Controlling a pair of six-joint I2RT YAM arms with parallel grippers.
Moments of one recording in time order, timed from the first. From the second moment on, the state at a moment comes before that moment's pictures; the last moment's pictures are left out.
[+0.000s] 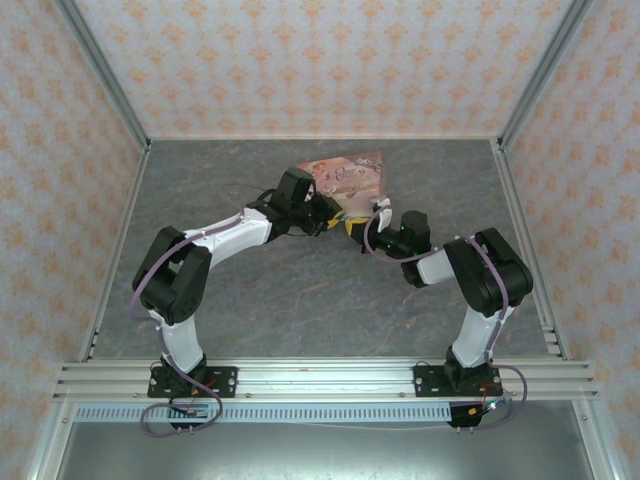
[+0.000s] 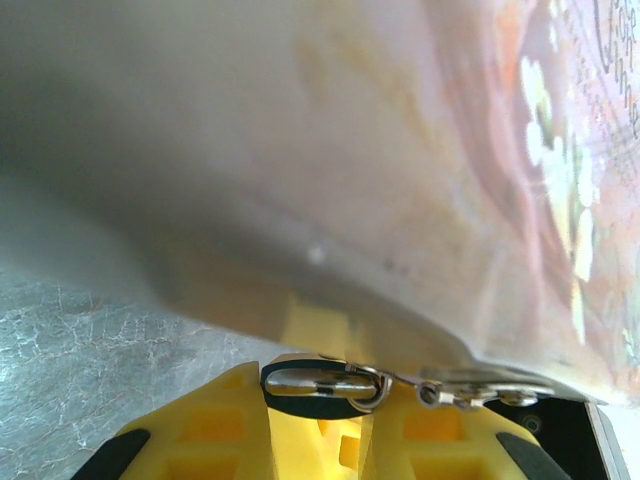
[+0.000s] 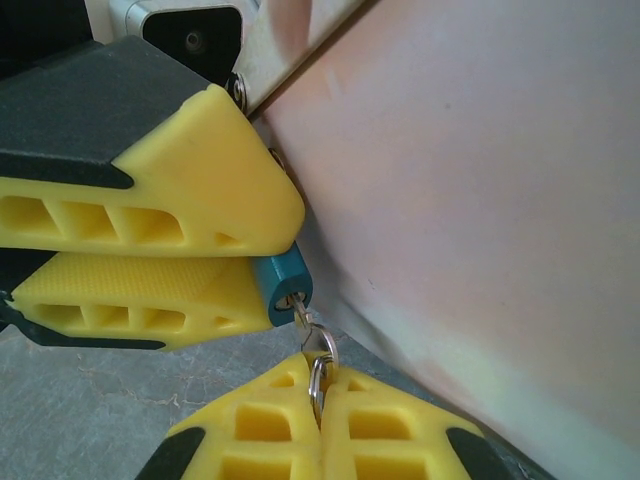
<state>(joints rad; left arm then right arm) -0.53 1.82 1.24 -0.10 0.37 -1.39 0.35 1.81 0.59 1.01 -0.65 0.32</state>
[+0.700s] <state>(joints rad) -0.53 1.82 1.24 -0.09 0.37 -1.37 0.35 1.78 0.60 0.95 -0.65 0.32</state>
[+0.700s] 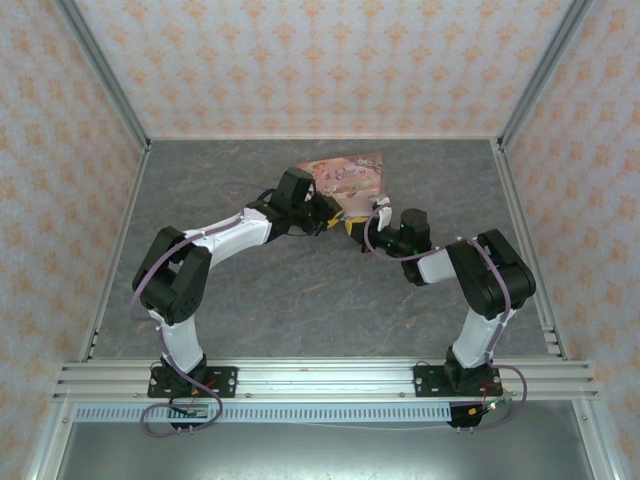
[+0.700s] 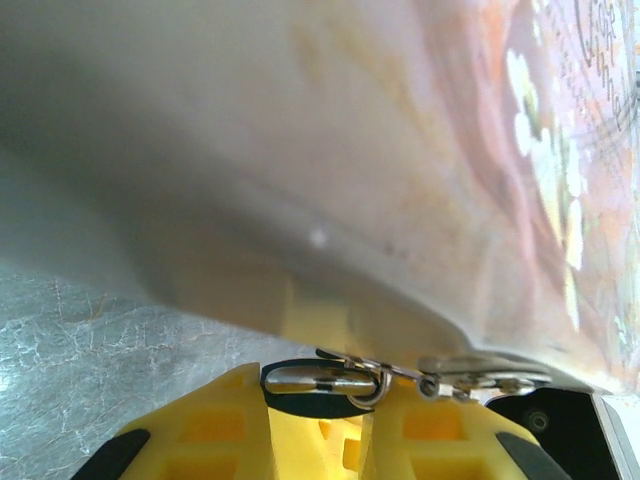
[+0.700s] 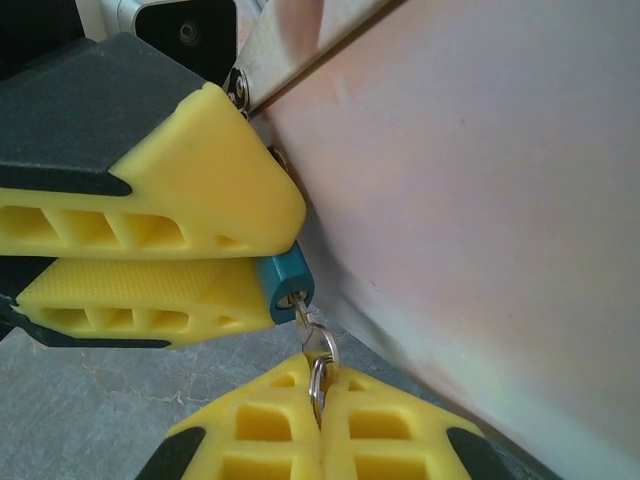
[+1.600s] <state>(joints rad) -0.53 1.83 1.24 -0.12 0.37 -1.36 0.38 1.78 0.63 0.87 -0.60 0.21</state>
